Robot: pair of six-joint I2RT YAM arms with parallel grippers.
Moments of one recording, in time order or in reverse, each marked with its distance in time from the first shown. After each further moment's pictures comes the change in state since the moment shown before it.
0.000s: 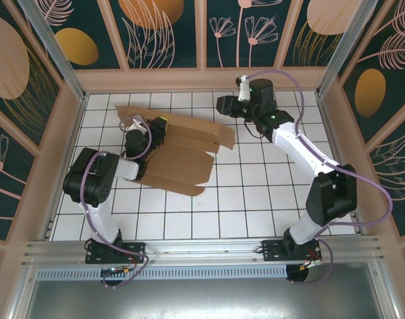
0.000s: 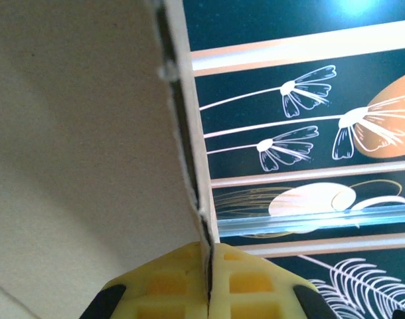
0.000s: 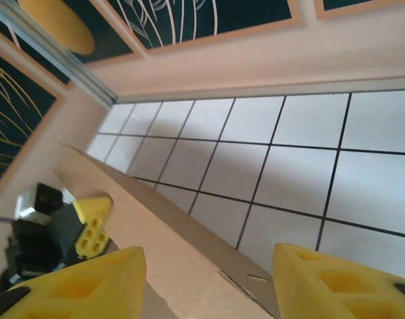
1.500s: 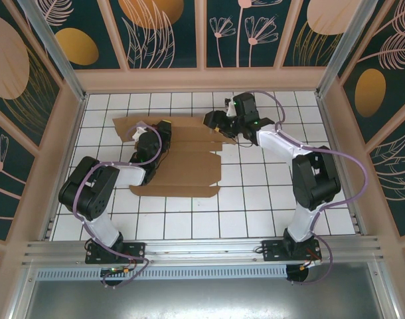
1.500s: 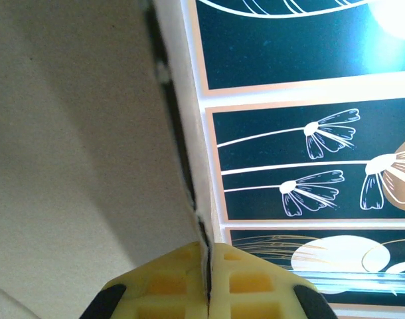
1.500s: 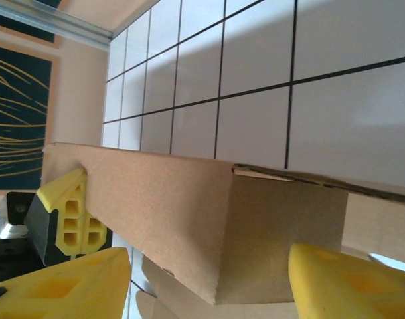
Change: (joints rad) left arm -0.152 -0.123 -0.020 -0.209 -0.351 -0.032; right arm 0.053 0.187 -0.084 0.088 -0.185 0.365
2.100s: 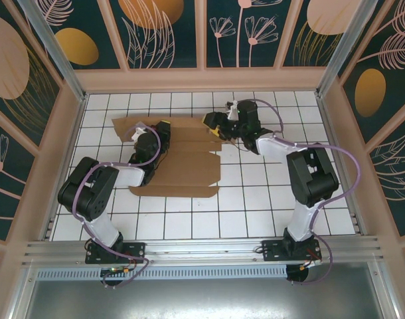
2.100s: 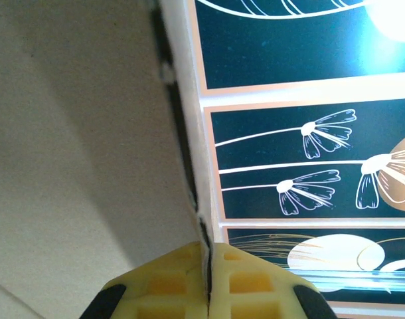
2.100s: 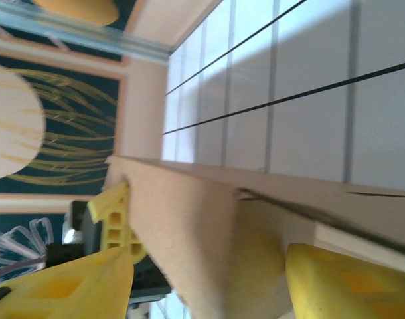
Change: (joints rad) left arm 0.006 -0.011 -0.016 0.010 0.015 -0.010; right arm -0.030 0.014 -0.158 0.352 -0.088 0.165
